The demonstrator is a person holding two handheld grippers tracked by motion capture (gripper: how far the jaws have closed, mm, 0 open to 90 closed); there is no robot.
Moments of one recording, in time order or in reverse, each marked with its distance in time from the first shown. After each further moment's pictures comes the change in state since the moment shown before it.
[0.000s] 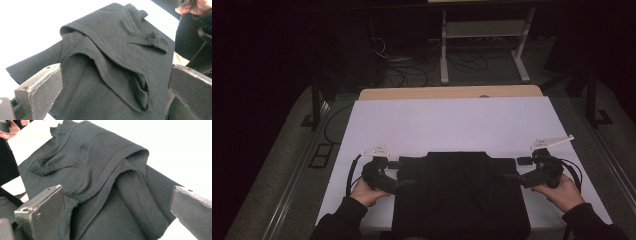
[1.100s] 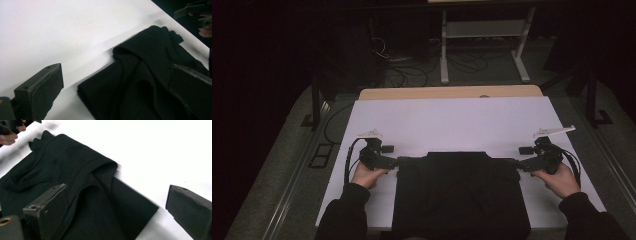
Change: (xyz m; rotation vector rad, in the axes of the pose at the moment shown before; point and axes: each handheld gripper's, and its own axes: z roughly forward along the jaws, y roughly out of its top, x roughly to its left) left arm 0.063 0.009 0.006 -0.089 0.126 -0.127; right arm -0.043 0.010 0.007 -0.050 -0.038 0.057
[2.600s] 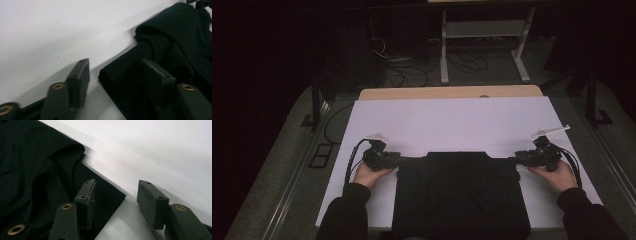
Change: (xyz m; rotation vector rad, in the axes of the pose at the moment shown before) left arm 0.015 -0.010 0.018 0.121 0.047 0.011; right arm -0.037 -0.010 0.018 0.083 -0.058 0.032
